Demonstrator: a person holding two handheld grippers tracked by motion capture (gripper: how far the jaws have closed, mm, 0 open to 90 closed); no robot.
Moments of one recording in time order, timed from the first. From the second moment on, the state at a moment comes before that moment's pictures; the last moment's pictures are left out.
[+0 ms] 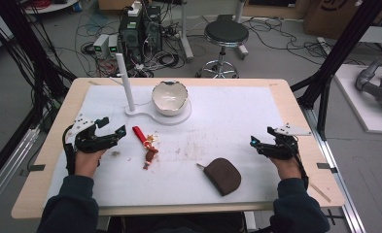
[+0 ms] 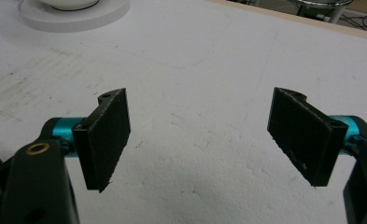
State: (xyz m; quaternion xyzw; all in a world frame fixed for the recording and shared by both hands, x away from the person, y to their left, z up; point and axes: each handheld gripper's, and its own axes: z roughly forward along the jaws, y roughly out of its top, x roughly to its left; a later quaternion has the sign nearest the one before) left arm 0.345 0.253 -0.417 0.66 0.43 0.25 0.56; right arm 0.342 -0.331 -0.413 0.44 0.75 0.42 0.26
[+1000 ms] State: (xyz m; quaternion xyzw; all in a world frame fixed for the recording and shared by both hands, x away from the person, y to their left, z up) left arm 0.345 0.197 -0.425 0.72 0.44 0.19 0.50; right arm 0.340 -0.331 -0.416 0.44 0.75 0.42 0.26
